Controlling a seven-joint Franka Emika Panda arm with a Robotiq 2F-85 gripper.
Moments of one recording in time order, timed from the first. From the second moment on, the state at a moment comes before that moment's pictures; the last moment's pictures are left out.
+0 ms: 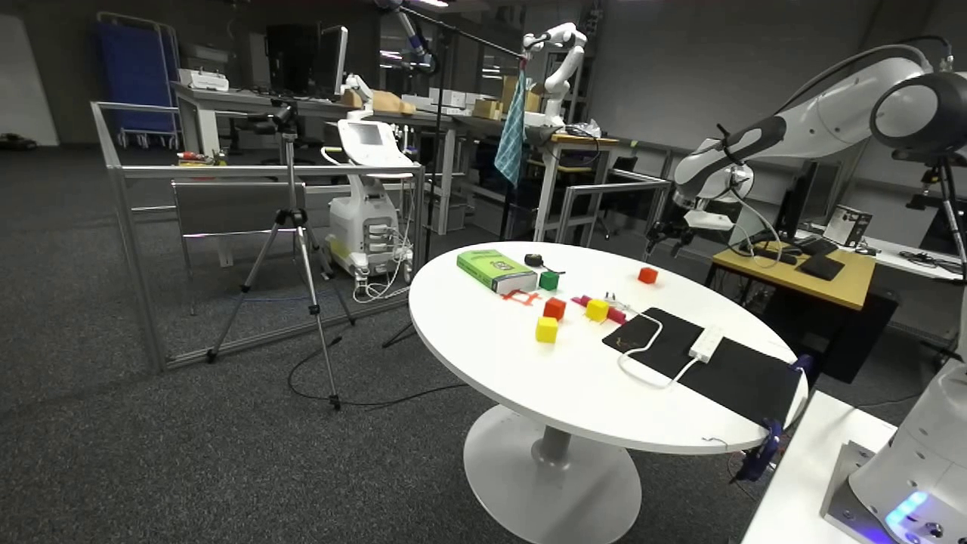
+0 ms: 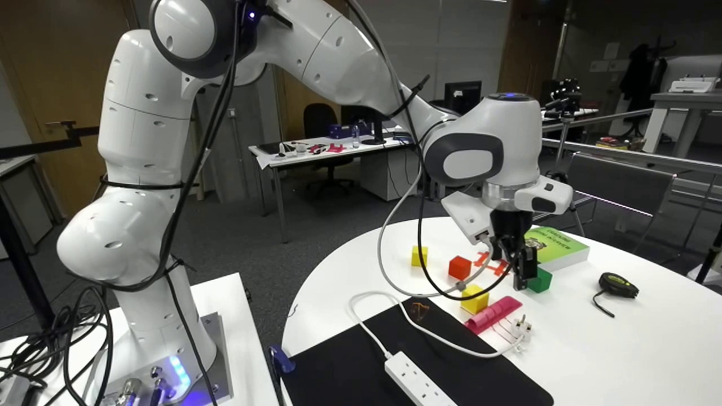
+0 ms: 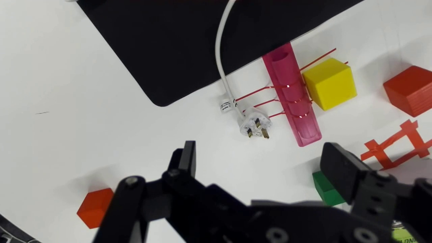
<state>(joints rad) -0.23 0.39 -0.24 -1.86 0.22 2.41 -0.17</state>
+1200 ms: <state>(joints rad) -0.44 0.69 -0.05 -1.60 0.36 2.47 -0.42</state>
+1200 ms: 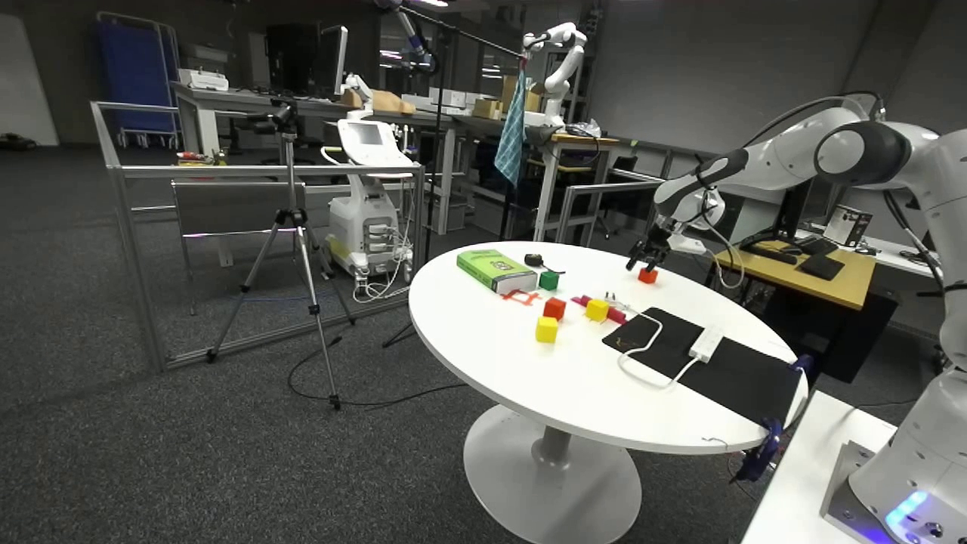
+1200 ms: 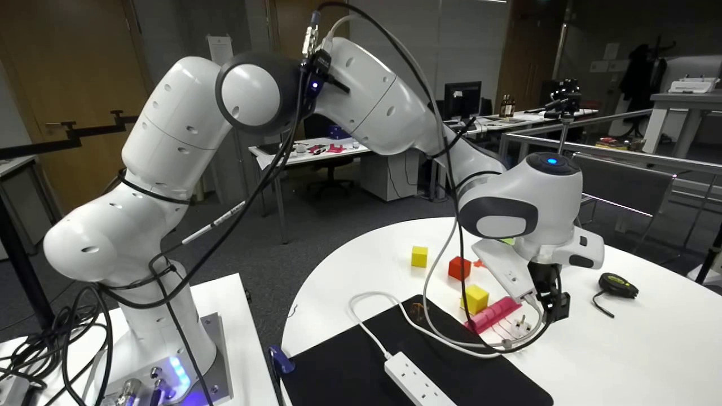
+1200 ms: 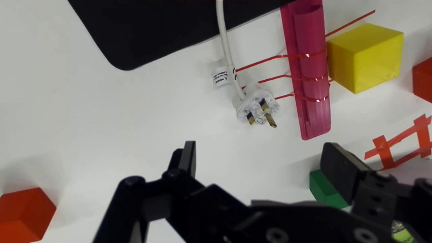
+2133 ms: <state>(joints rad) -0.45 0.78 0.00 -1.69 0.27 2.73 -0.58</state>
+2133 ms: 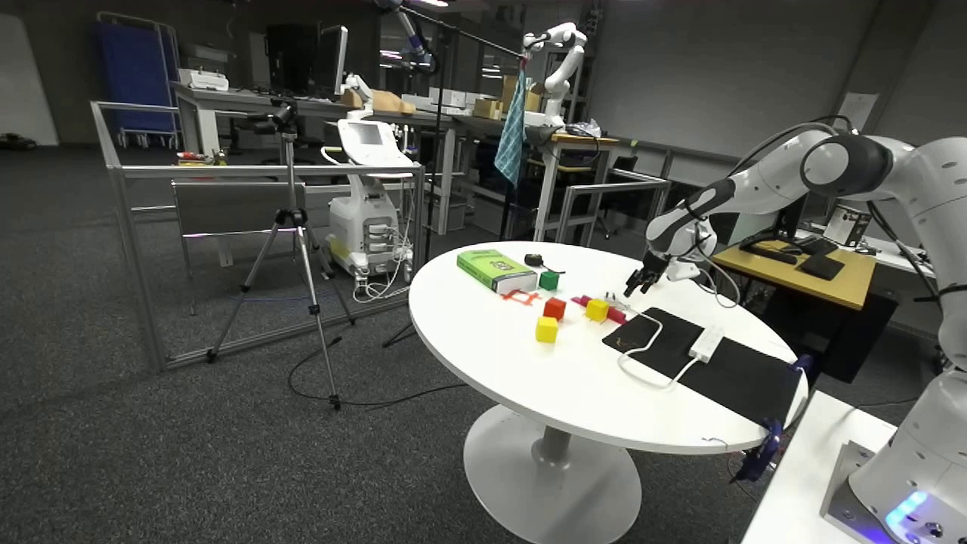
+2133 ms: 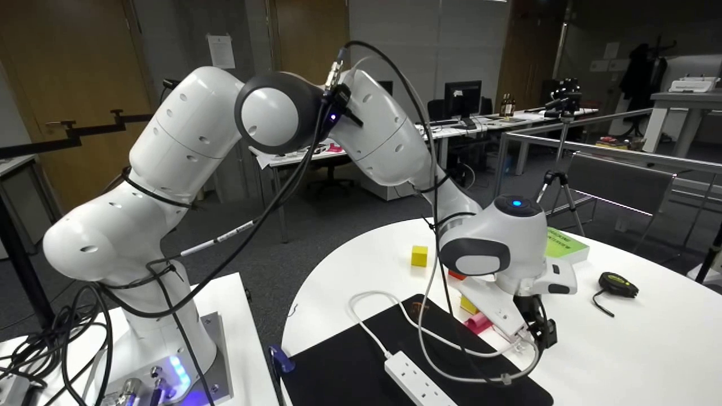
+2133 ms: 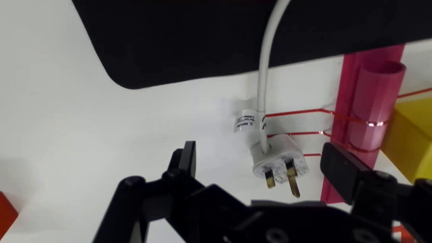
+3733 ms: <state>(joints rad) -0.46 0.86 0.02 -1.66 0.09 2.80 -0.56</state>
